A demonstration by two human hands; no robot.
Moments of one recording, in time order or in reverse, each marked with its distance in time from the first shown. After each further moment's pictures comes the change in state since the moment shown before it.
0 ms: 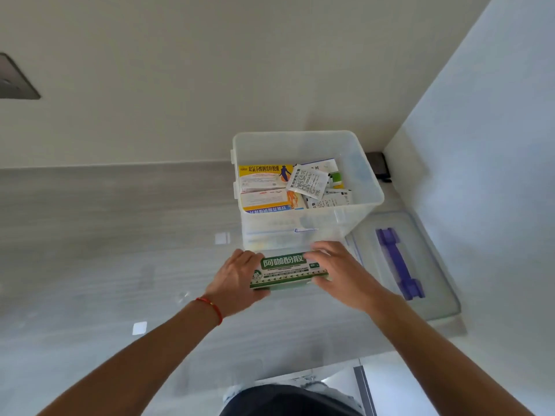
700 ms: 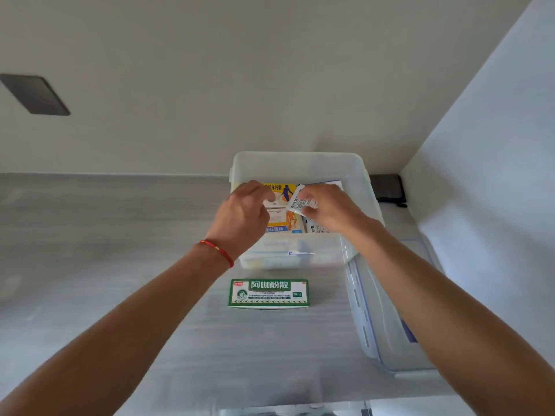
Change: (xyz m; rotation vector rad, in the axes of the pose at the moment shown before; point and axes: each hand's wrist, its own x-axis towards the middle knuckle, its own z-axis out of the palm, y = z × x) left_hand 0.102 0.065 -0.115 -0.004 0.517 -0.014; right_hand 0.137 0.021 -0.102 0.035 0.095 0.052
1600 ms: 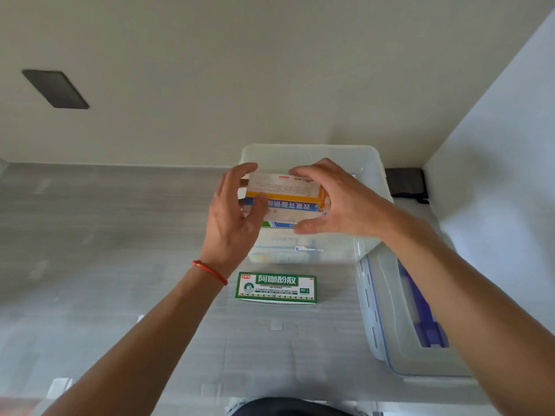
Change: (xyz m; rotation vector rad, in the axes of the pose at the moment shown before) left_hand -0.022 0.020 -0.011 -0.428 0.258 -0.293; right_hand -0.034 -0.016 -0.041 0.183 -0.094 -0.359
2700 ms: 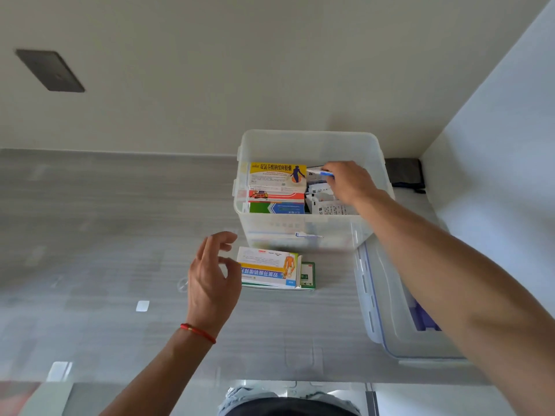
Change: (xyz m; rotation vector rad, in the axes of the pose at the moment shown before) left_hand -0.111 -0.046 -0.016 0.311 0.102 -0.068; right_hand 0.057 0.100 0.041 -0.457 0.170 0.384
